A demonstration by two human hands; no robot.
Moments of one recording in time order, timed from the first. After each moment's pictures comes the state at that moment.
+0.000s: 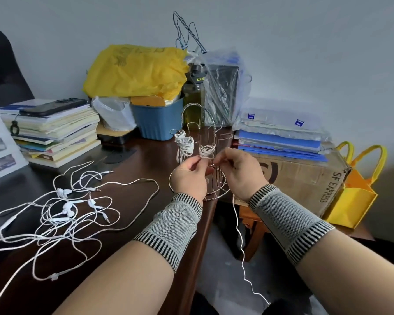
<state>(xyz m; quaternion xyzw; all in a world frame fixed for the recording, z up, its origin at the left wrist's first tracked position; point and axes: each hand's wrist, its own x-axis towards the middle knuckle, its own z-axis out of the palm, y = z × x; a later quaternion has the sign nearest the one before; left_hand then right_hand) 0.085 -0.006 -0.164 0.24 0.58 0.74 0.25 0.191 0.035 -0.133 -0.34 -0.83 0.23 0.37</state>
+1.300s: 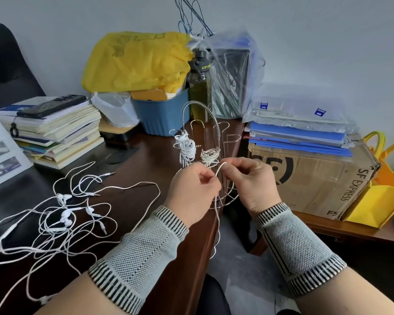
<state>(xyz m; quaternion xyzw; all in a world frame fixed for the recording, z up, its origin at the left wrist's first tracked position) 0.085 -0.041 -0.128 0.45 0.76 0.44 0.16 0.187 0.051 -0.154 -0.32 -0.65 0.50 0.48</state>
